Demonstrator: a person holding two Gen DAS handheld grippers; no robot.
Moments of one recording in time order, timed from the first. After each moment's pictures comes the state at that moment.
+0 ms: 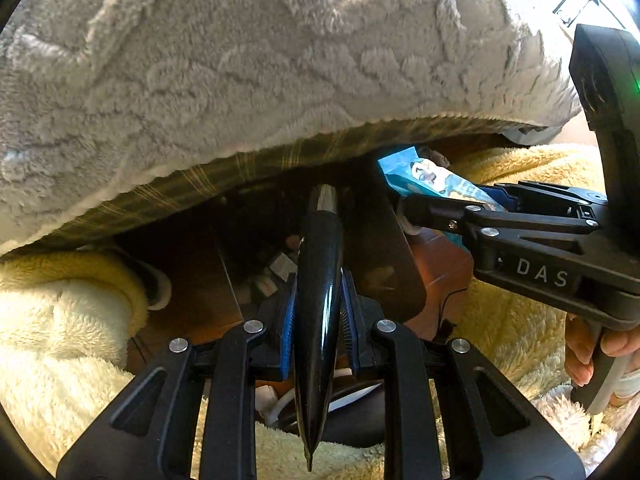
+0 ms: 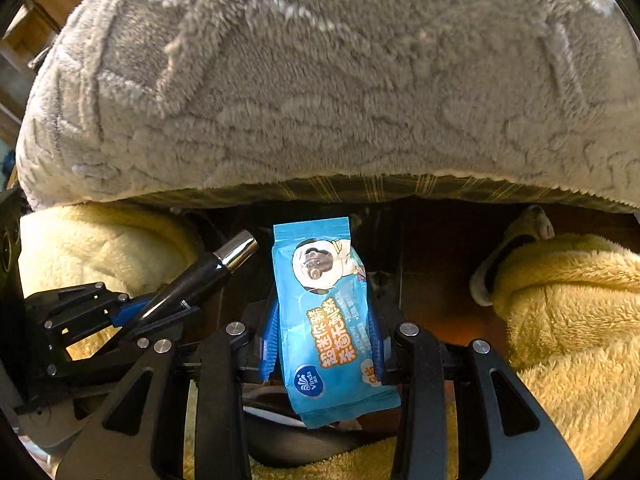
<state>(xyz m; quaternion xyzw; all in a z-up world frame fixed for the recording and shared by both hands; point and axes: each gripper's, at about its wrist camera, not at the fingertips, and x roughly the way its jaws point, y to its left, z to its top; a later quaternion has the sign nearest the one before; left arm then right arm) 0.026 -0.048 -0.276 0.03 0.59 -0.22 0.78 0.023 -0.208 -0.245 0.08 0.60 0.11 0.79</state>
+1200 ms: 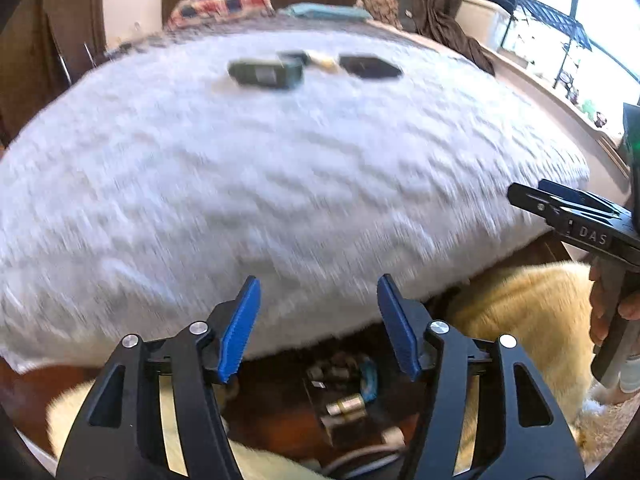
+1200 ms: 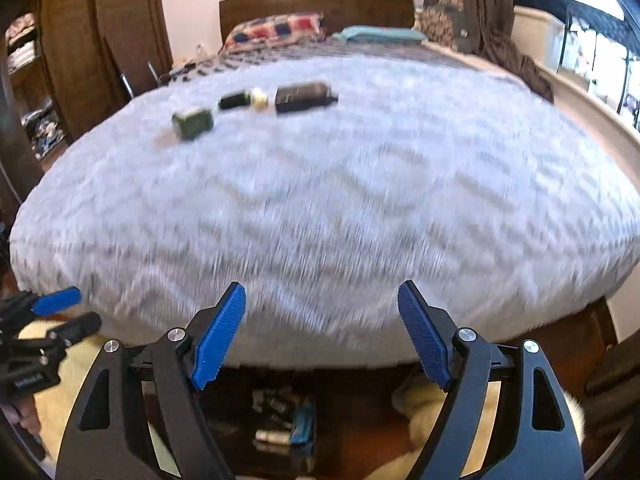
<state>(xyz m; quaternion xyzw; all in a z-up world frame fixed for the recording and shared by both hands) 0.060 -0.015 -0.117 0.03 0.42 -0.16 0.89 0.068 -0.278 -0.074 0.04 0.39 0.02 0.92</state>
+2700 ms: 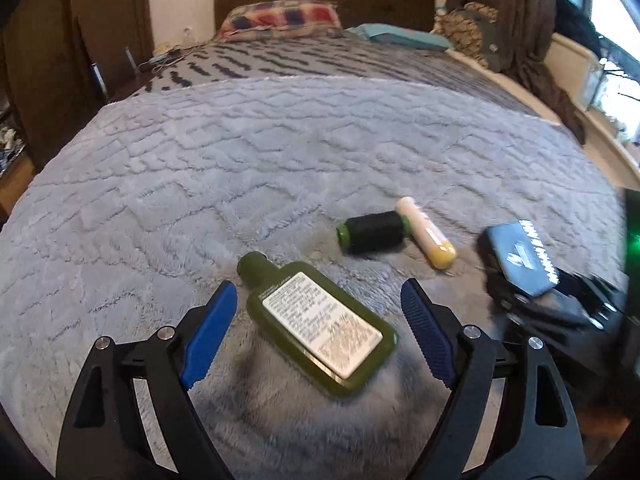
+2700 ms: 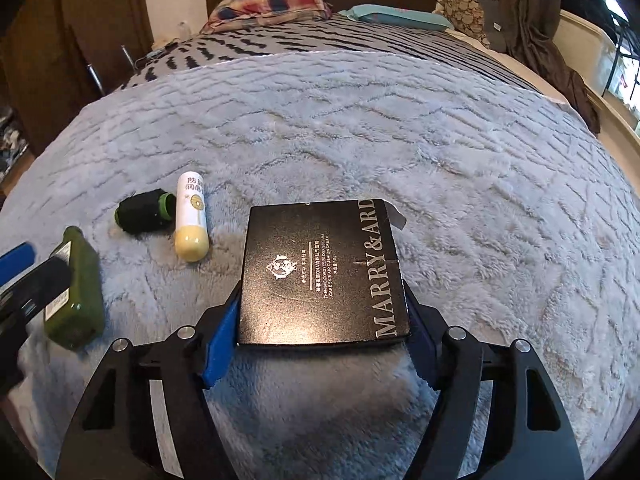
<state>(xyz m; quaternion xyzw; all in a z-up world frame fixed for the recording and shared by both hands) 0.333 -0.061 -0.084 0.01 0.43 -0.03 0.90 0.332 -0.256 -0.094 0.03 0.45 0.02 0.89</state>
